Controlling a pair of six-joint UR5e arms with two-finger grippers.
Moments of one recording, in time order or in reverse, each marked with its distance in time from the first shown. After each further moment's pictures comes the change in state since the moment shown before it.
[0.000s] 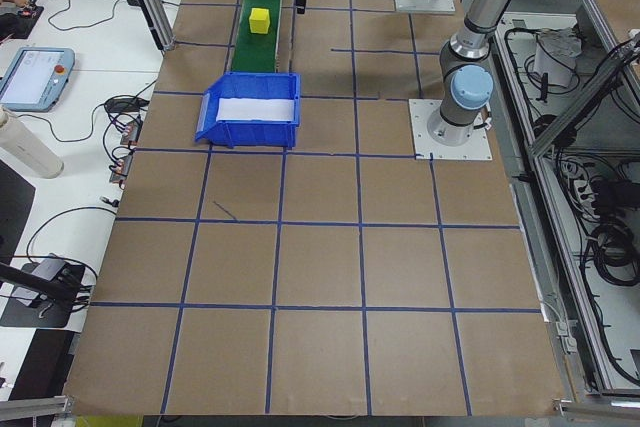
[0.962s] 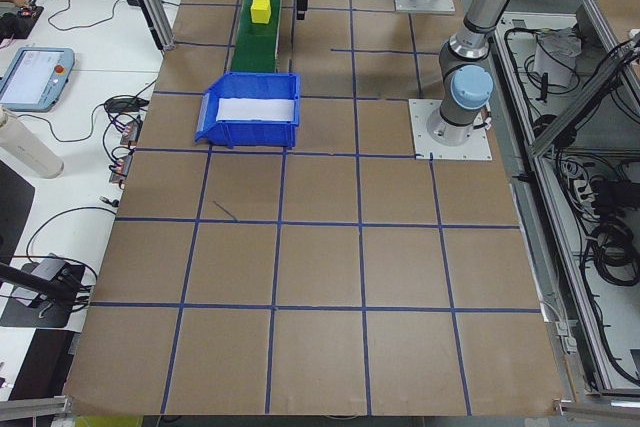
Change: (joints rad) left arm 0.005 -0.005 -0.003 0.009 0.090 -0.100; right arm 0.598 -0.275 -0.048 0.257 -0.077 0.626
